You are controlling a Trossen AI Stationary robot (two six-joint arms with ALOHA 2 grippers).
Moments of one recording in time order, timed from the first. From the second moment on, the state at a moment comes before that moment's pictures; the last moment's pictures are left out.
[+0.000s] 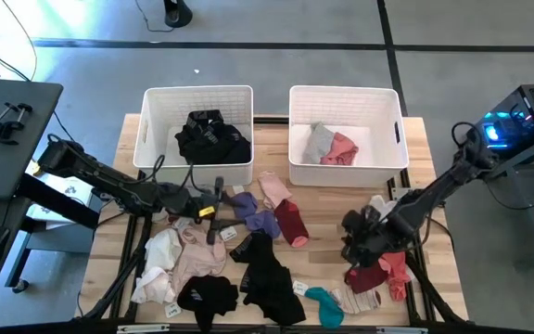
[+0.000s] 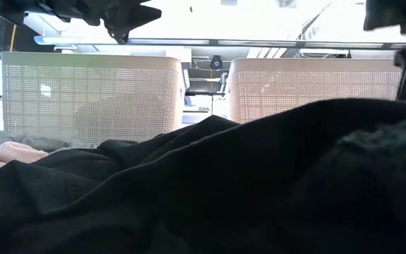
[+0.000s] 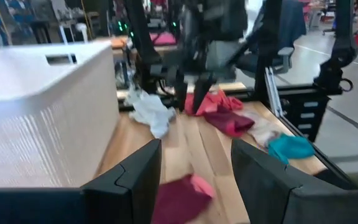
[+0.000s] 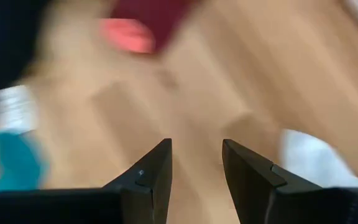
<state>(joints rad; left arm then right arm) -0.29 1.17 0.50 0.56 -0.23 0.03 0.67 1.29 0.82 -0.86 0.40 1.23</state>
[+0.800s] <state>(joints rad) -0.27 1.17 0.50 0.53 -0.23 0.06 0.63 1.41 0.54 -0.73 0.49 1.70</state>
